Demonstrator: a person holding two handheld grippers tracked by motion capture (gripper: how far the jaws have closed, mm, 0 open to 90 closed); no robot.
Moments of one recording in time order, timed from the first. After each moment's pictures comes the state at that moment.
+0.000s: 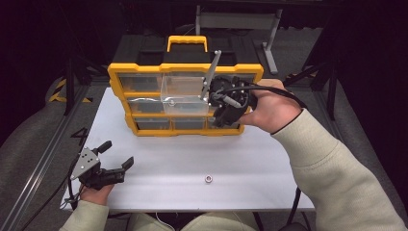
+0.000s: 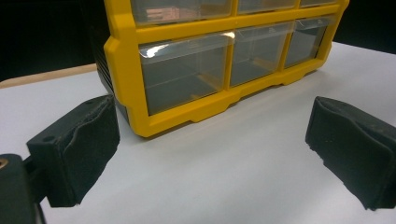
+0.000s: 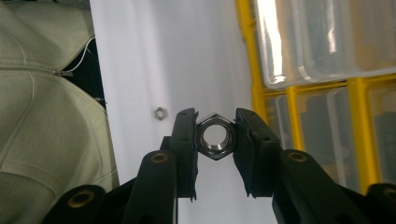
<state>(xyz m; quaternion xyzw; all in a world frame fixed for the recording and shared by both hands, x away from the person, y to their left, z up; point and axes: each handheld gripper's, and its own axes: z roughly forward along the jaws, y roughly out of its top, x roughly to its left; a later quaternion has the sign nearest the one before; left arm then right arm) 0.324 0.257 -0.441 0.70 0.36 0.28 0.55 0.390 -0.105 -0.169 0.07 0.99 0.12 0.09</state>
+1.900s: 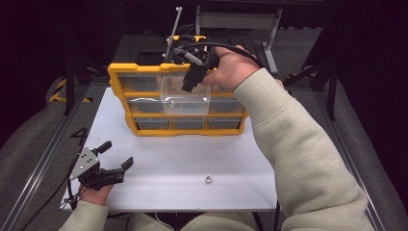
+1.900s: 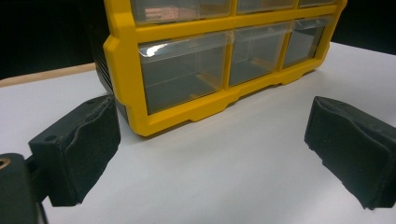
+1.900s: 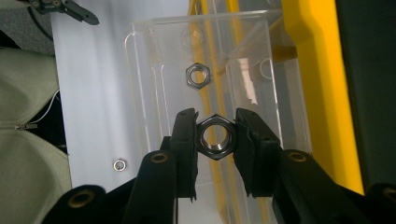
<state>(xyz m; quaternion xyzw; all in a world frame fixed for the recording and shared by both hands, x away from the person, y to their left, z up) 0.324 0.258 -0.441 0.70 0.36 0.27 0.56 0.465 -0.037 -0.141 0.06 0.98 0.14 0.10</state>
